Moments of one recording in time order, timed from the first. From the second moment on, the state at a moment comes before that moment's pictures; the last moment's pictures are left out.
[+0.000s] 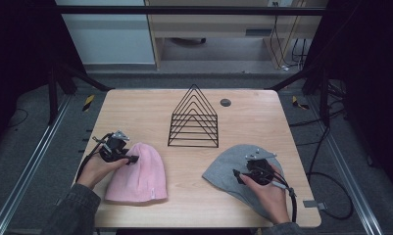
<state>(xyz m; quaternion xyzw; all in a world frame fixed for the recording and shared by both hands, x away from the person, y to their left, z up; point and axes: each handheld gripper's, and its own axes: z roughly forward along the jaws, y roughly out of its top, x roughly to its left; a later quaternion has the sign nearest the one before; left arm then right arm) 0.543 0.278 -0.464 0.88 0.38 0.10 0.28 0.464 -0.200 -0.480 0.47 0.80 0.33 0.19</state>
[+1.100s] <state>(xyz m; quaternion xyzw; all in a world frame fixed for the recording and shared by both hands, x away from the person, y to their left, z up) 0.491 0.249 -0.393 0.88 0.31 0.18 0.30 0.455 -0.190 -0.468 0.45 0.78 0.37 0.21</state>
